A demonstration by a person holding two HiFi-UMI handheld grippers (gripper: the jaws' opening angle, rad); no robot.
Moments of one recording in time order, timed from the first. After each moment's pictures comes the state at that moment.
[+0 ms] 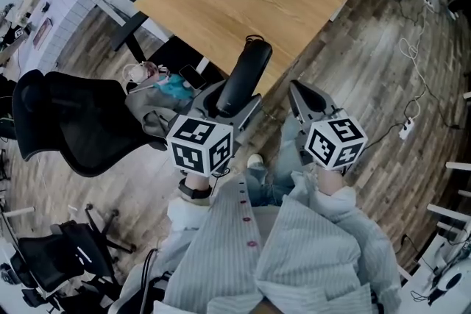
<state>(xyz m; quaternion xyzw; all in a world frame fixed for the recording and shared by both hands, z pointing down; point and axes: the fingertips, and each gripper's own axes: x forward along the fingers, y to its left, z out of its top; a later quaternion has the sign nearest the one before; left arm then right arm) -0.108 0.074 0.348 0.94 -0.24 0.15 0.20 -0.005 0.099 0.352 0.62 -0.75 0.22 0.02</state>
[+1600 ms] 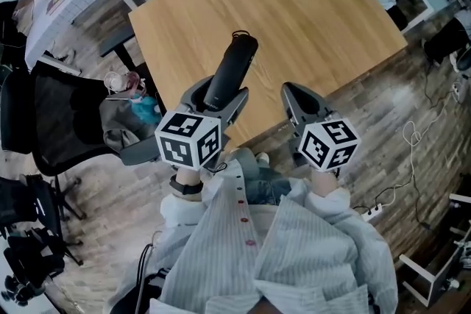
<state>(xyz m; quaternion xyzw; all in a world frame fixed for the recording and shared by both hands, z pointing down) 0.107 -0.155 0.336 0.87 -0.42 0.11 0.22 0.225 -0.151 0.342 0.47 -0.85 0.22 0.05</state>
